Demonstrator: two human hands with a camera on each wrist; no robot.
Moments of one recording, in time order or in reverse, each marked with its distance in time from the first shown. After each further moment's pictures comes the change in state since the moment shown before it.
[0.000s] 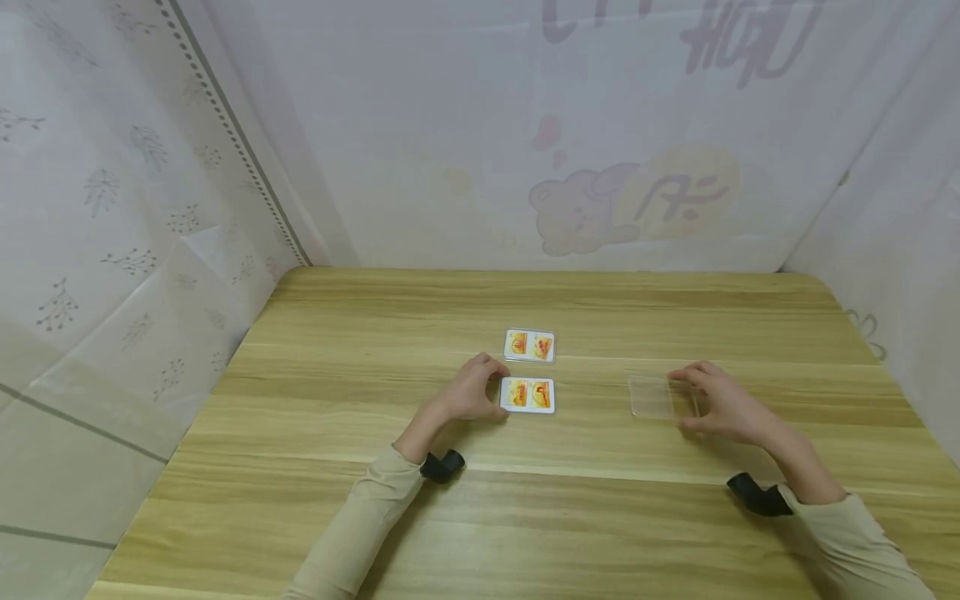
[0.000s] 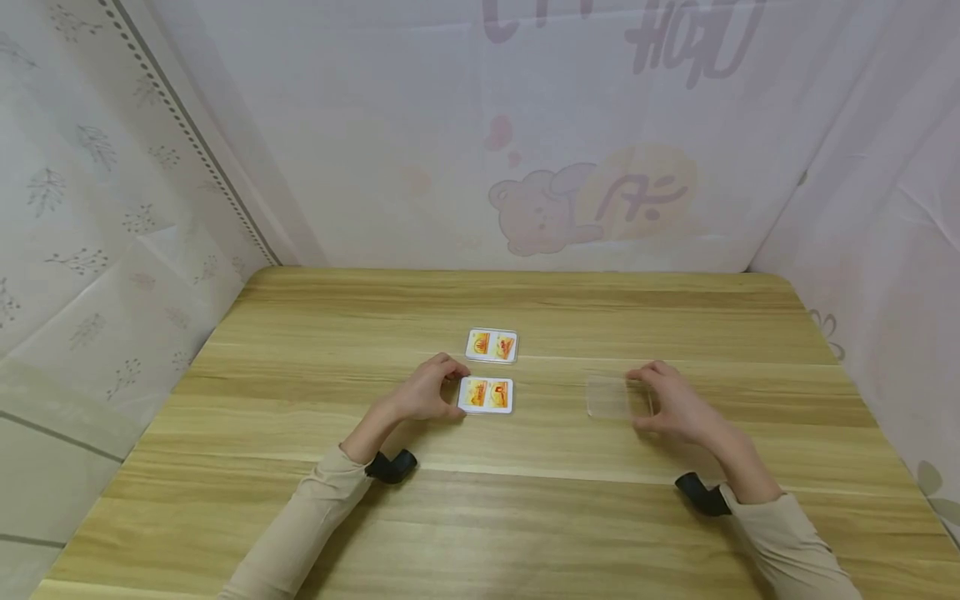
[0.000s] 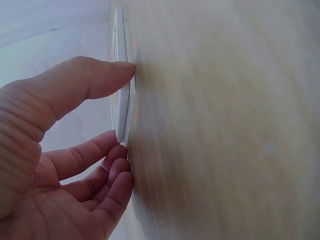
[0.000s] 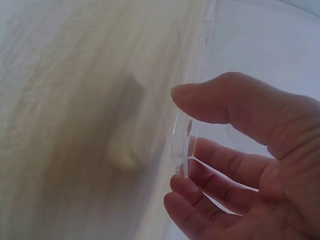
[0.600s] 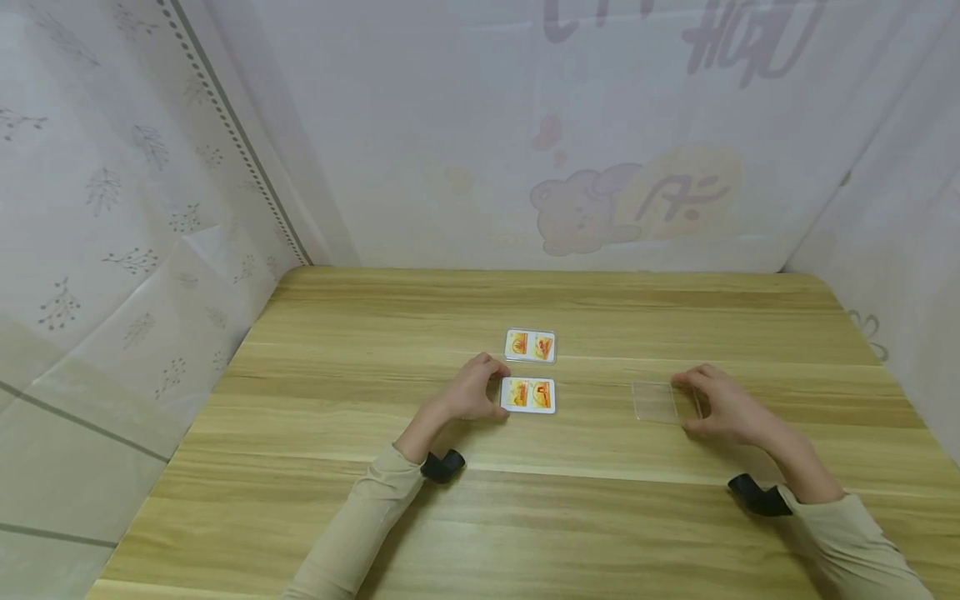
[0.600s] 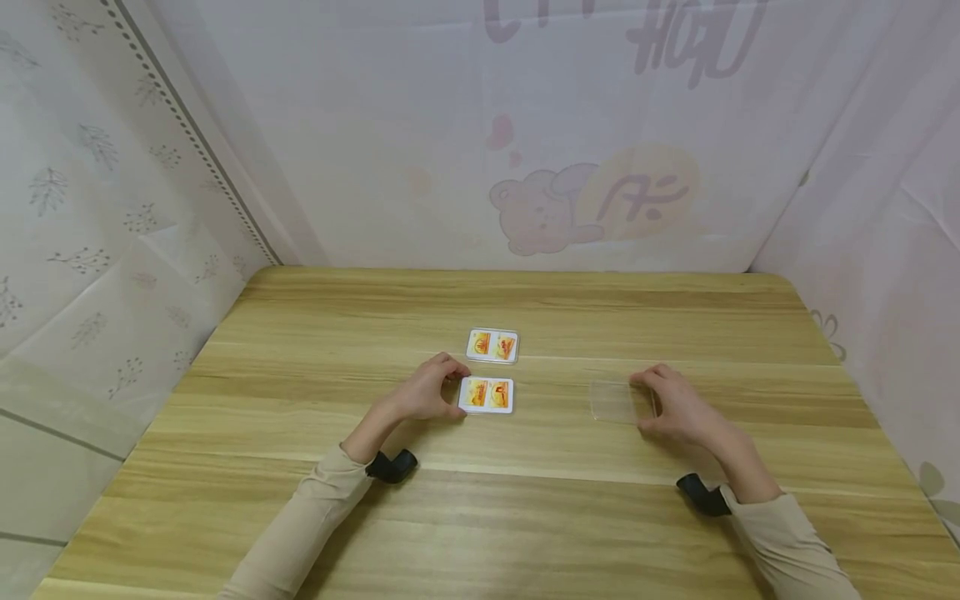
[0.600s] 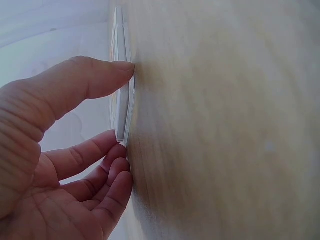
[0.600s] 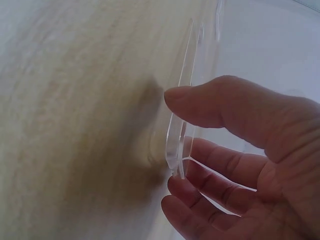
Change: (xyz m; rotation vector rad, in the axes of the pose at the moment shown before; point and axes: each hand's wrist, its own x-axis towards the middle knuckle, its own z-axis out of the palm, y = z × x) left_hand 0.000 0.000 0.000 0.018 -0.003 -0.012; right_hand -0.002 0.009 0.005 -0.038 -0.009 -0.003
